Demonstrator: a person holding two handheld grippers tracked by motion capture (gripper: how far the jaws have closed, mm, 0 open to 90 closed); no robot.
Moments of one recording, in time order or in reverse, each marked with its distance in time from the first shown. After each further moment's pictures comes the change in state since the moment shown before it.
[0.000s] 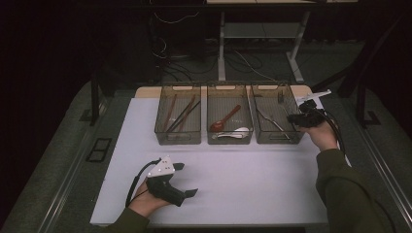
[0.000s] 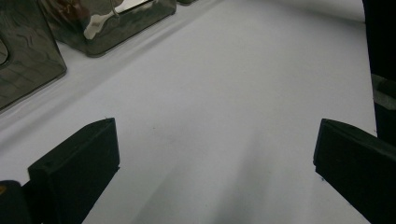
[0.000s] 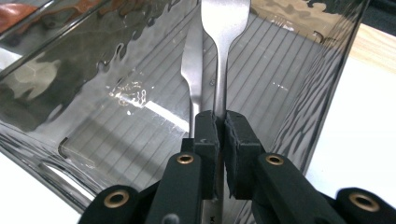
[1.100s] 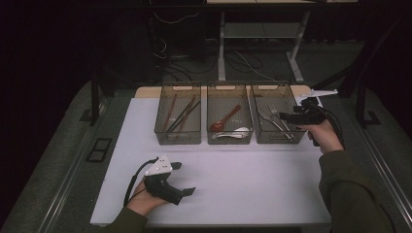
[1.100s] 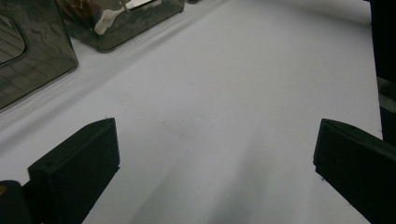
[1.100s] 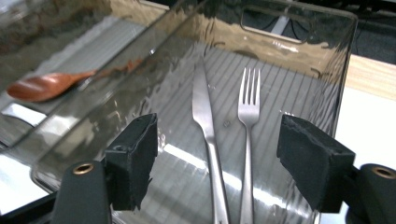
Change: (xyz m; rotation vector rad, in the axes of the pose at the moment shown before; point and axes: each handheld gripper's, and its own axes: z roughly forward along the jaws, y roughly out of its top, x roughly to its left) left arm 0.005 -0.002 -0.004 0.004 0.010 -0.017; right arm 0.010 0.006 -0.013 -0.178 0.026 0.106
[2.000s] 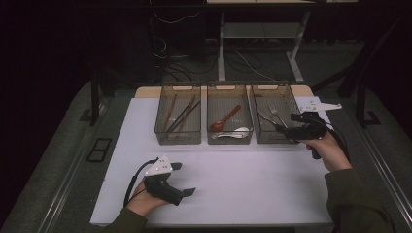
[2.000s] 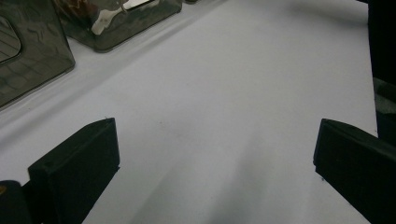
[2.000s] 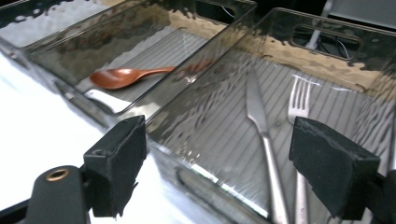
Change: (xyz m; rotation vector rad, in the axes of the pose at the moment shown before) left arm -0.001 0.000 -0.001 -0.003 -0.007 -0.003; right arm 0.039 -0.026 -0.031 -0.078 0.102 -0.085
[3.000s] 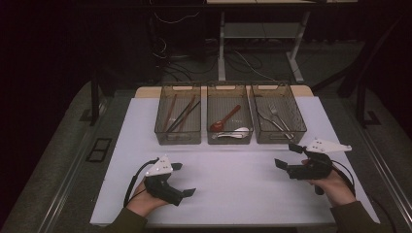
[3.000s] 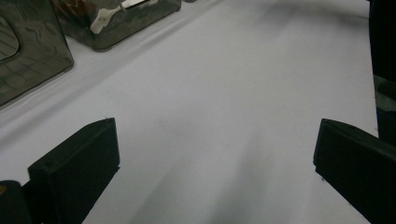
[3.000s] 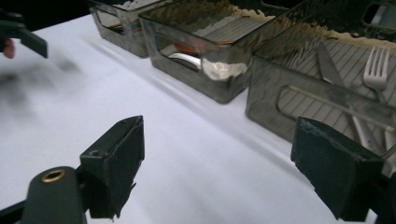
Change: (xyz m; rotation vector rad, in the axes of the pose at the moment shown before) left arm 0.000 0.000 0.000 0.007 0.003 0.003; right arm 0.053 -0.074 -0.042 -0.076 0.139 -0.043
